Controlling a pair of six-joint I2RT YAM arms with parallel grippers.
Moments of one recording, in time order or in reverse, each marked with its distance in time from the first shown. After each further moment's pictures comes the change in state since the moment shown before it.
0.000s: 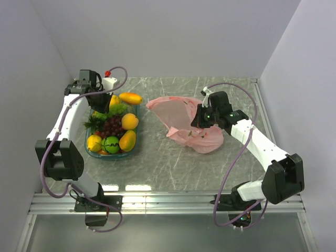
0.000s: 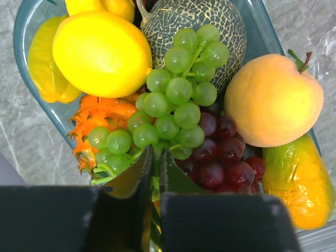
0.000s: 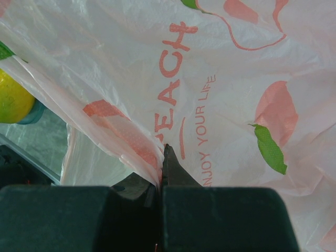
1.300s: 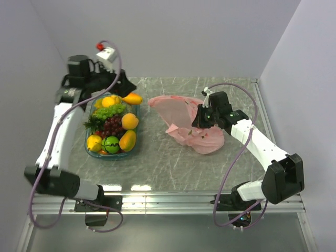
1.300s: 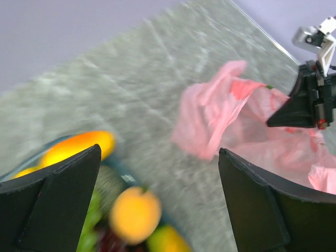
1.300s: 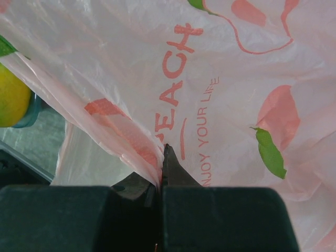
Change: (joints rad) left arm -0.139 -0.140 0.092 0.393 0.435 -0.403; right arm 0.000 0.000 0.002 -0.020 0.026 0.014
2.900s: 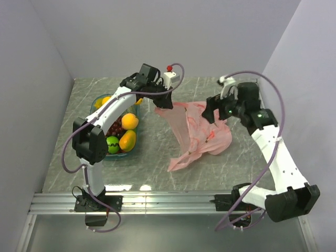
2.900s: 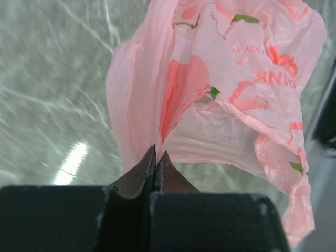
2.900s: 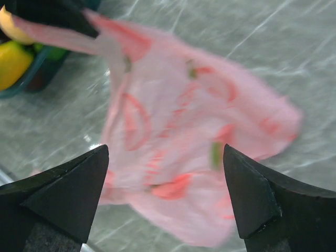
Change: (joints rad) left arm -0.370 0.458 0.244 -0.179 -0.051 0.186; right arm -0.239 -0.172 0.214 -0.185 -0.161 -0.494
